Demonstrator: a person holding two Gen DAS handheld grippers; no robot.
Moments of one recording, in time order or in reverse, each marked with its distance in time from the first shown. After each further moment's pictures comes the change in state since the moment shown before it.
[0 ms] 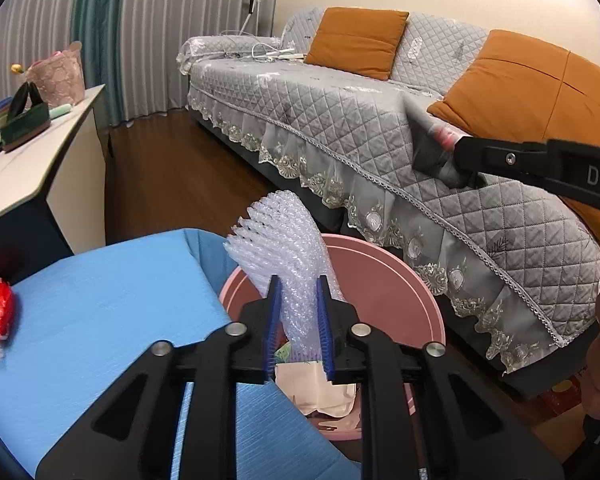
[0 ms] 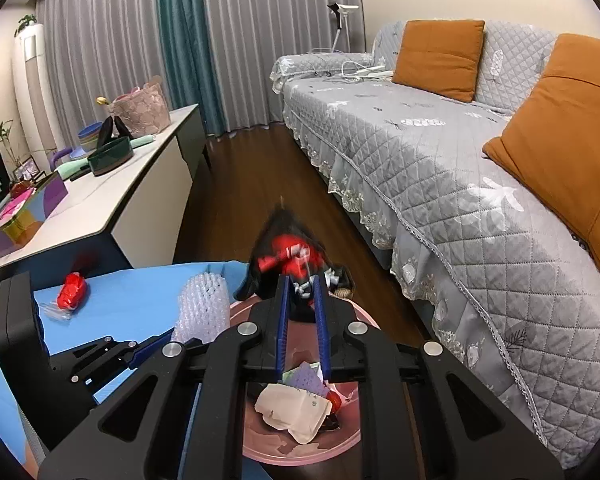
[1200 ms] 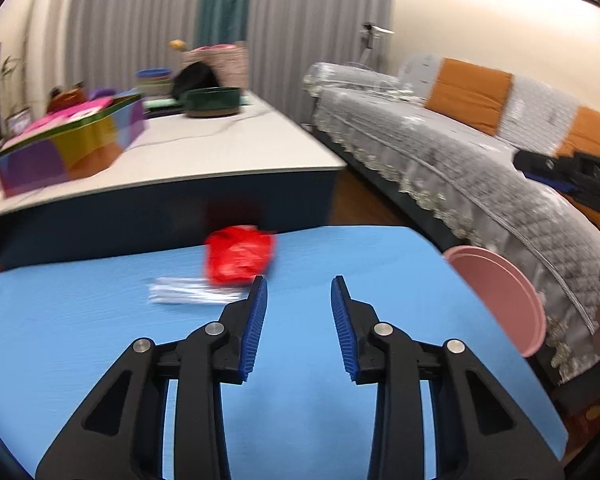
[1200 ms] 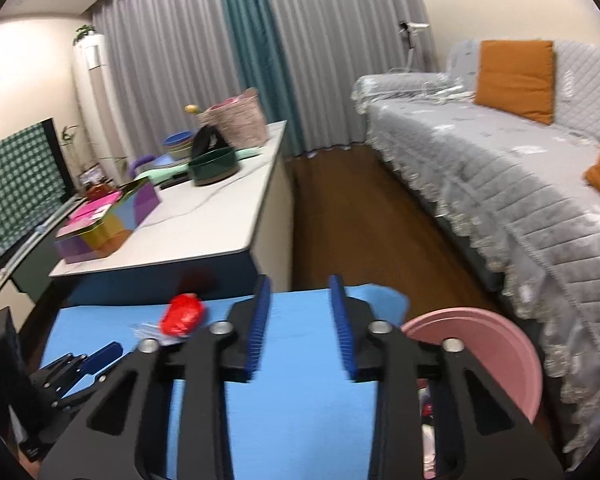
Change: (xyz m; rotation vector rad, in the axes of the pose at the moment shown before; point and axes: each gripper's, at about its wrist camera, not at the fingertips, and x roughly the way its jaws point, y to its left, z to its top) left arm -0.151 0.204 -0.066 -0.203 -0.118 0.310; right arm 0.001 0.161 -0.004 -0.034 -0.080 0.278
